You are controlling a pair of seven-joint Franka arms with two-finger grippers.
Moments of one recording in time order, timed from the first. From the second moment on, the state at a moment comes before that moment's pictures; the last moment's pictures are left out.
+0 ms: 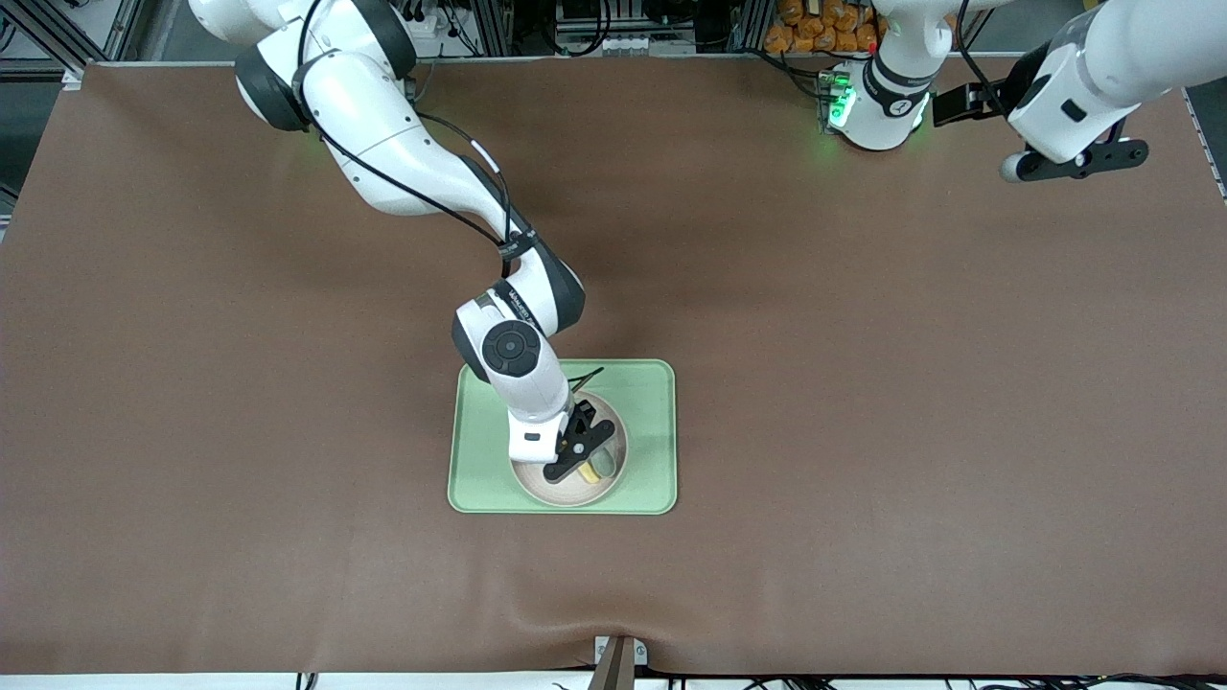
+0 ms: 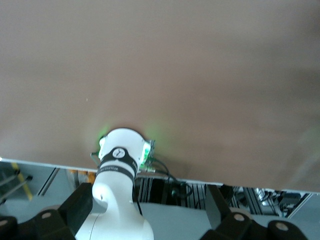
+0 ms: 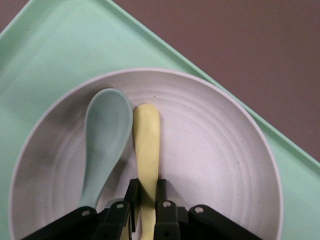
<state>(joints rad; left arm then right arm) 0.13 -0.16 -0.29 -1.71 -0.15 1.14 -0.30 0.58 0.99 0.00 -1.20 -0.01 2.39 -0.08</state>
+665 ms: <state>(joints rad) 0.14 -0.08 -0.29 -1.38 -0.08 1.24 -0.26 0.56 0.94 -0.01 -1.17 0.00 2.27 0.00</state>
